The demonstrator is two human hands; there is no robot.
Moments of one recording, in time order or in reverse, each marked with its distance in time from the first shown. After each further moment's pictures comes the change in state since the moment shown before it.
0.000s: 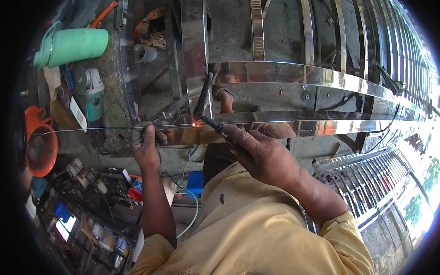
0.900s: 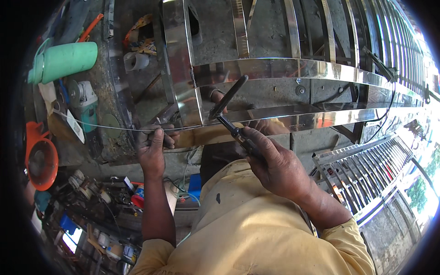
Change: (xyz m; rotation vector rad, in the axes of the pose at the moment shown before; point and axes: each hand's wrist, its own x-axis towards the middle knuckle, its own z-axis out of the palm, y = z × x) left_hand -0.006 0.002 0.027 0.027 -0.115 -0.133; right_hand -0.046 -0.019 -0.020 0.039 0.068 0.272
